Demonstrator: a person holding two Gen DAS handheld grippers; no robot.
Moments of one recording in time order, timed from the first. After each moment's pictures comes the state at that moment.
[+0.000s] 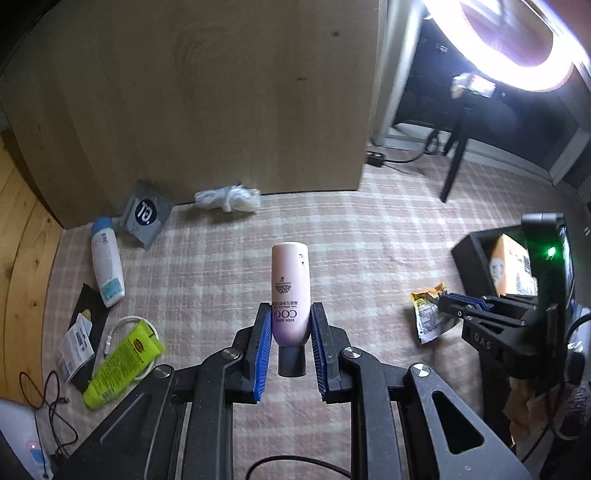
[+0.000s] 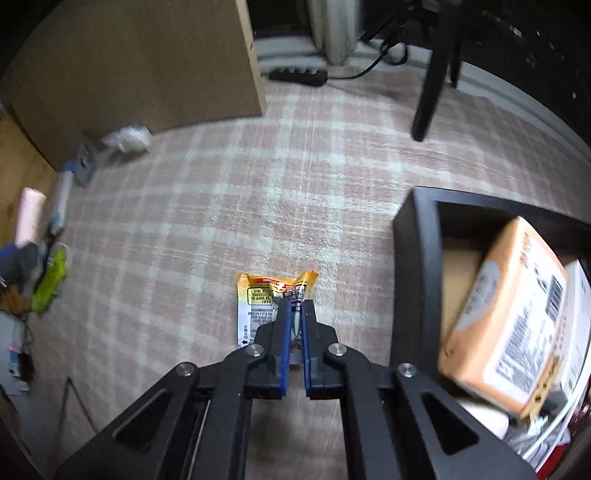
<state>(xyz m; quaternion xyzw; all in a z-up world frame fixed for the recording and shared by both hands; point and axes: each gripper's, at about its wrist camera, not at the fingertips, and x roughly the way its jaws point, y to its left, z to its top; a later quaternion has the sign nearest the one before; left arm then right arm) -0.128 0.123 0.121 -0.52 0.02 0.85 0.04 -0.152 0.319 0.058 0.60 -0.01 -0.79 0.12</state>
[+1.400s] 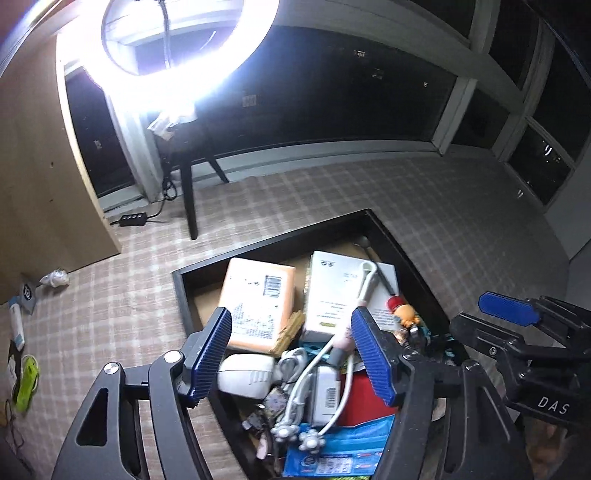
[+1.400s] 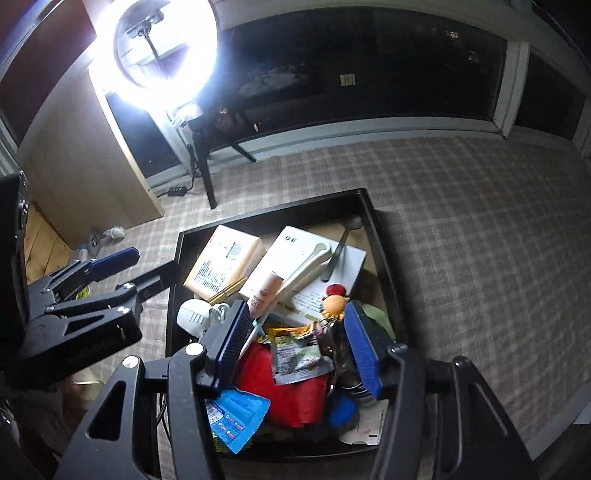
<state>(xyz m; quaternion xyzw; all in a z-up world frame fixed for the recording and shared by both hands) -0.065 0.410 0.181 -0.47 0.05 0.86 0.18 -0.021 0.606 0.194 0.49 -0.09 -0.86 0.04</state>
